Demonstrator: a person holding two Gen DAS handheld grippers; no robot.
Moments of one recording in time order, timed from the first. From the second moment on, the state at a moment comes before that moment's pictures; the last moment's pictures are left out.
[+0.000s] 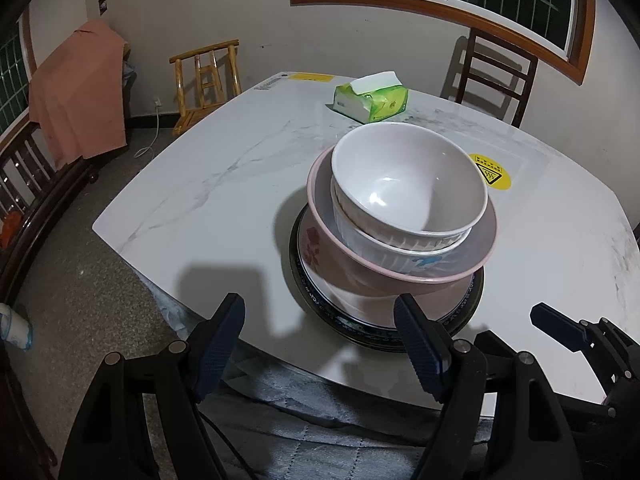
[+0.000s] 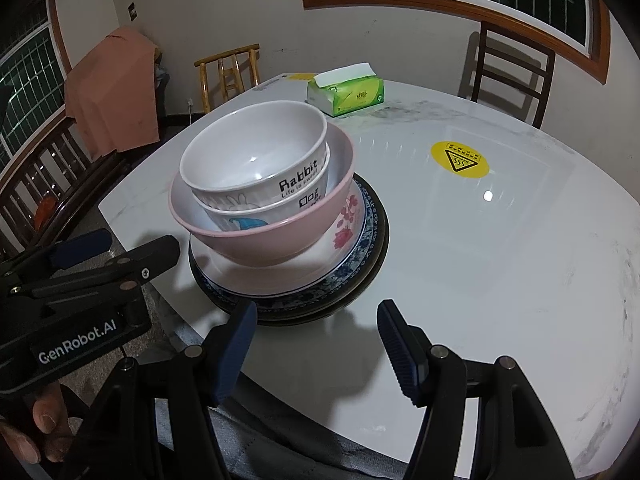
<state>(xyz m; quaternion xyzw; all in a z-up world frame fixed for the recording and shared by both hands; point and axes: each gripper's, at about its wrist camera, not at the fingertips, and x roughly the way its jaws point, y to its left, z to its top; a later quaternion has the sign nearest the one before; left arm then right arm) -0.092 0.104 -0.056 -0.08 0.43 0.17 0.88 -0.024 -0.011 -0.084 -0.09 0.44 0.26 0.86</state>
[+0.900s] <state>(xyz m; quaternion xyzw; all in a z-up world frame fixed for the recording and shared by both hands) -0.091 0.101 -0.057 -0.07 0.43 0.17 0.88 -0.022 -0.002 -0.085 -0.09 0.44 0.26 0.85</state>
